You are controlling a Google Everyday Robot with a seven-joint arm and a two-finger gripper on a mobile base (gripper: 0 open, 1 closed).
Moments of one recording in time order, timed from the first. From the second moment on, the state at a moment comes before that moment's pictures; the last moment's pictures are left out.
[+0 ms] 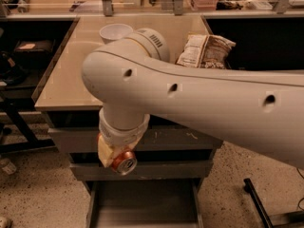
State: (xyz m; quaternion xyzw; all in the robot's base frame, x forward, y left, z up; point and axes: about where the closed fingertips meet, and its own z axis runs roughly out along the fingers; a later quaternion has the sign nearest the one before) arm 0.415 0.067 0.794 -0.34 0.93 0.05 0.08
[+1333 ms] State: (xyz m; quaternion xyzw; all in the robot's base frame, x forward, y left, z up) arm 0.299 0.042 0.593 -0.18 0.96 0.18 -0.08
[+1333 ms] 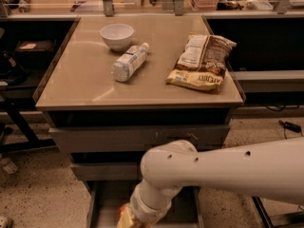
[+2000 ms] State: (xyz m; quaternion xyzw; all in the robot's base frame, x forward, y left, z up) arm 0.300 0.042 0.562 -0.16 0.96 0.21 -0.08
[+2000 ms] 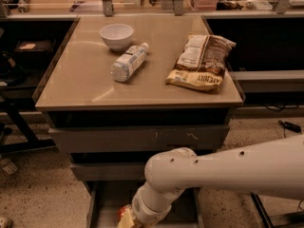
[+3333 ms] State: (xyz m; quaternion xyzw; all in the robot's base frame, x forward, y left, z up) arm 0.361 0.022 0.406 -0.04 0.93 0.37 -0.03
